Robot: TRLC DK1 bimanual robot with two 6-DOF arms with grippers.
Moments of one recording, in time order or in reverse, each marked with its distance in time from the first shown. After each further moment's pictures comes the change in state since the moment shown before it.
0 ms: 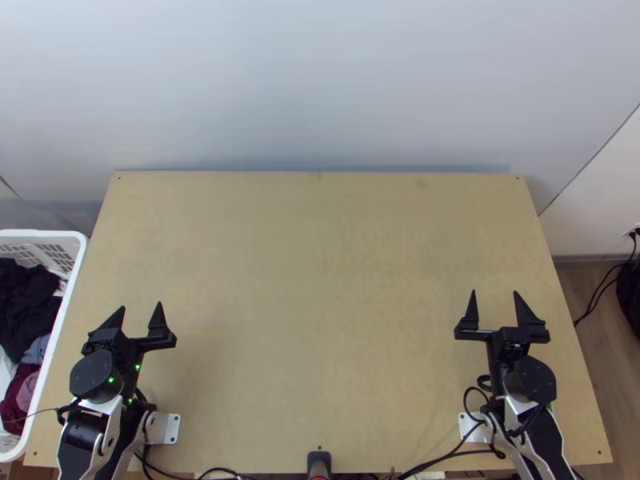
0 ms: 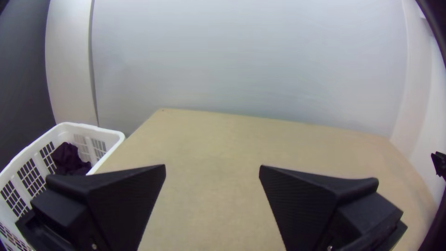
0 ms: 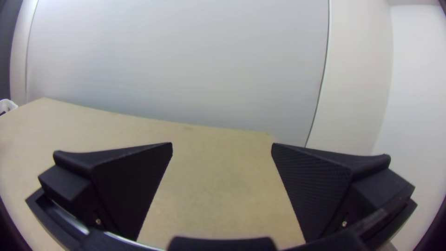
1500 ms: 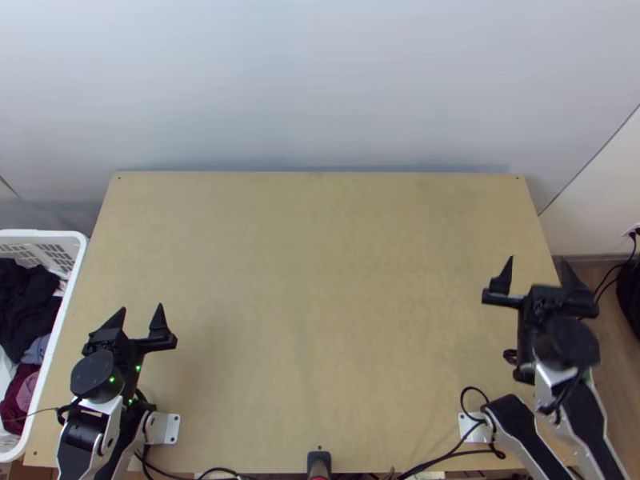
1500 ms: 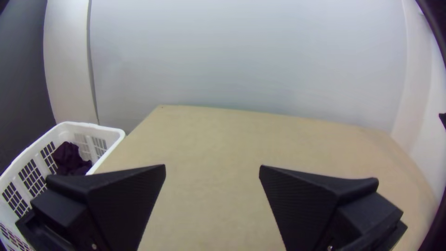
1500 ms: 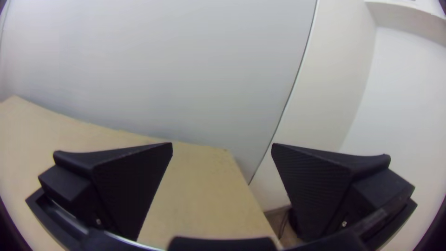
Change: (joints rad) left arm -0.004 0.000 0.003 -0.029 -0.001 0.008; right arm -0.021 0.467 0.496 -0.093 0.182 -0.097
